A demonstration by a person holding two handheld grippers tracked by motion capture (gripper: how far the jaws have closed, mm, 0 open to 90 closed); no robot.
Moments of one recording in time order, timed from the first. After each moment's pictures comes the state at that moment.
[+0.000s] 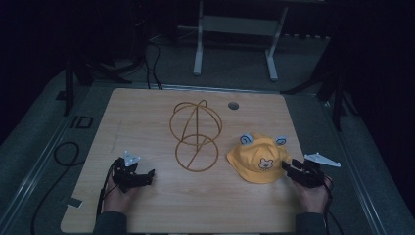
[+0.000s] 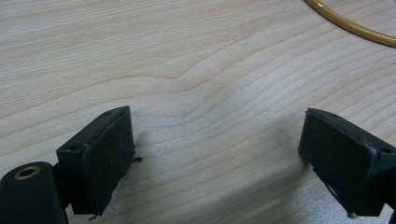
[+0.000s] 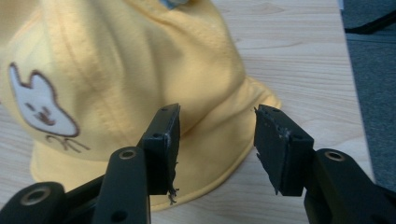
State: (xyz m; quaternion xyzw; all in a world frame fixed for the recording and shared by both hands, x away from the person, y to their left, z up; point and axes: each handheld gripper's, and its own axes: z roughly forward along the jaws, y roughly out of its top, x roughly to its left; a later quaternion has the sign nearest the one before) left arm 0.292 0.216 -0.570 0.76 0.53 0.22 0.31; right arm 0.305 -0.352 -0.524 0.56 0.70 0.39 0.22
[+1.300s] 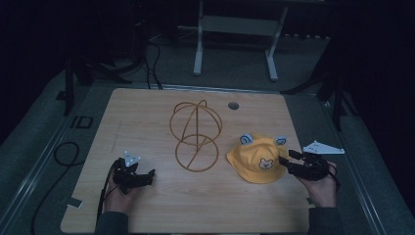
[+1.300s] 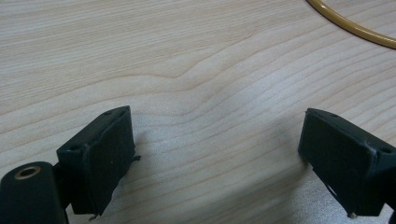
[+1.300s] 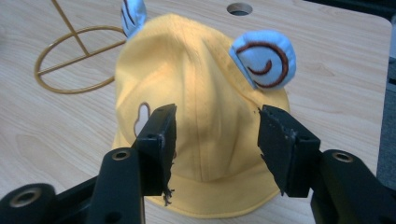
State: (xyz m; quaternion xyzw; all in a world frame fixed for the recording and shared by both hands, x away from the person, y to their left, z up) left arm 0.292 0.214 -0.570 0.75 0.53 0.22 0.31; right arm 0.304 -0.336 -0.458 0.43 0.78 0.40 0.20
